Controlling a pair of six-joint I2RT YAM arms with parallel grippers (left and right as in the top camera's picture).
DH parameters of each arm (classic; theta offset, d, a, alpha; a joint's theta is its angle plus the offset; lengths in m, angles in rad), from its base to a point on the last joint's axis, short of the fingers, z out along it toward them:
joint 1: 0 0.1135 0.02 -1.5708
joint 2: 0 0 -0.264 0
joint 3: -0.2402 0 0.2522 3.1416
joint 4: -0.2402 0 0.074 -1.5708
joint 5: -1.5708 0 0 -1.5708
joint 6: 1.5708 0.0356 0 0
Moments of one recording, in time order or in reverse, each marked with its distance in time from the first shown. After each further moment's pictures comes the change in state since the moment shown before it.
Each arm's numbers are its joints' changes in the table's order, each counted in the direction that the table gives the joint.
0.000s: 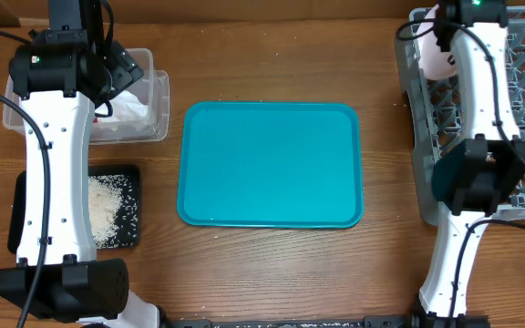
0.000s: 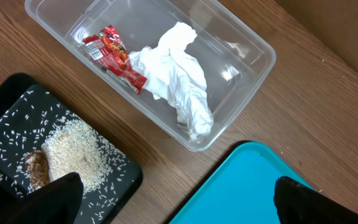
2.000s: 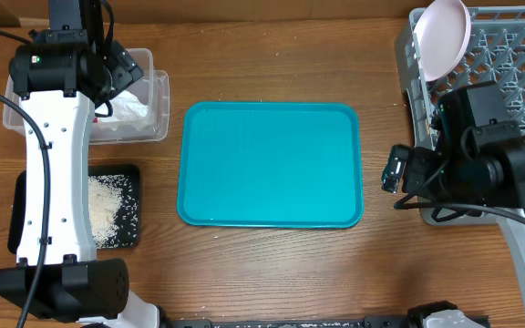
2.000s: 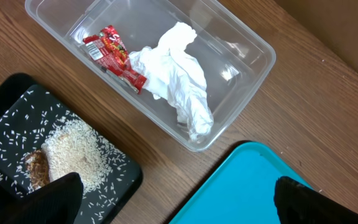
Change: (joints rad) left arm 0.000 0.000 0.000 0.000 0.000 0.000; right arm 0.251 -1.087 0.855 -0.441 0.769 0.141
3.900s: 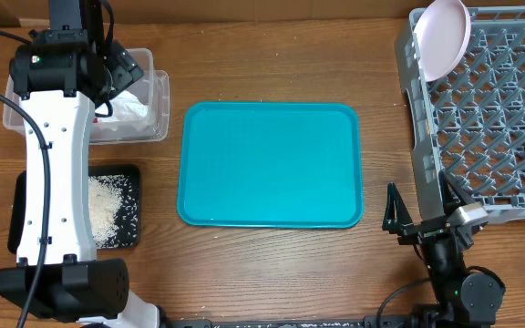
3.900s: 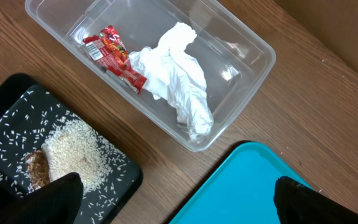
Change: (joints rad) left arm 0.000 0.000 0.000 0.000 0.000 0.000; right arm -0.235 -1.295 1.583 1.803 0.202 -0.277
